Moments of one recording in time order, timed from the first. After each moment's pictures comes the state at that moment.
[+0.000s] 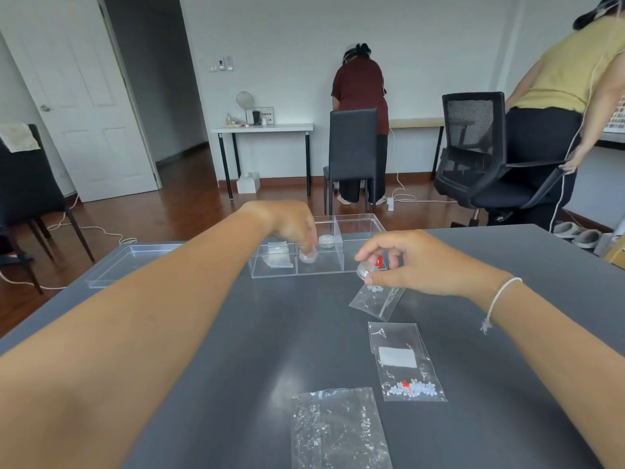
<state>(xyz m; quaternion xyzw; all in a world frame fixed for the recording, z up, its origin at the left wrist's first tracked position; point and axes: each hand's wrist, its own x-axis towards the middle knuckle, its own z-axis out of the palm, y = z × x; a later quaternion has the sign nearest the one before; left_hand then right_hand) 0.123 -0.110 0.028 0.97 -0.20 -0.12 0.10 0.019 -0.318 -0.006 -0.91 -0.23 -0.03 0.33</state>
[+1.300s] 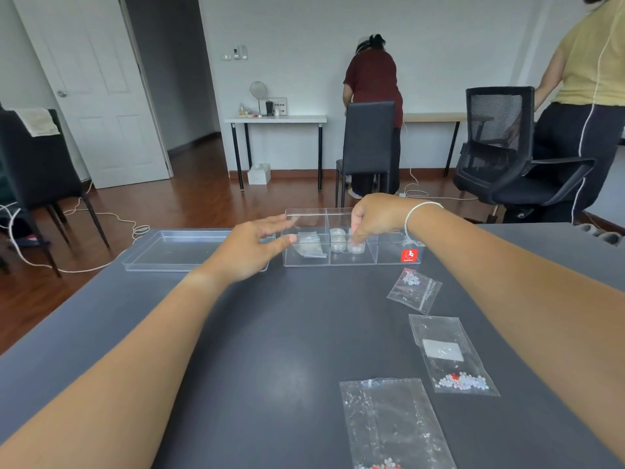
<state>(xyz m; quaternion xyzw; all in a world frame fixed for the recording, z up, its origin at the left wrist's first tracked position) 0.079 -0.011 -0.039 0.89 -0.18 0.11 0.41 0.109 -0.238 0.019 -0.98 -0.14 0.07 0.13</state>
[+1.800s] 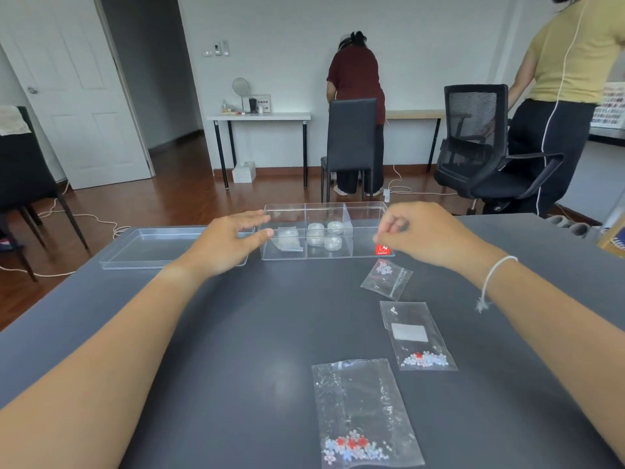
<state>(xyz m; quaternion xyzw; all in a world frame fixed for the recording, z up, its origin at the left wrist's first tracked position) 0.073 -0.014 -0.035 0.91 -0.18 0.13 0.36 0.018 -0.301 0.004 -0.95 -0.10 -0.12 0.27</state>
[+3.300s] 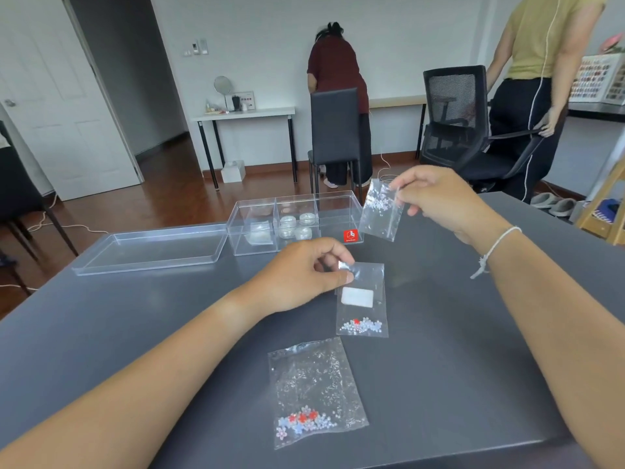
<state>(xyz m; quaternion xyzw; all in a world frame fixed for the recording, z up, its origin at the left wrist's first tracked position) -0.010 -0.139 -0.032 0.86 -0.29 -0.03 0.42 0.010 -0.356 0.016 -0.86 -0.02 -0.15 0.48</state>
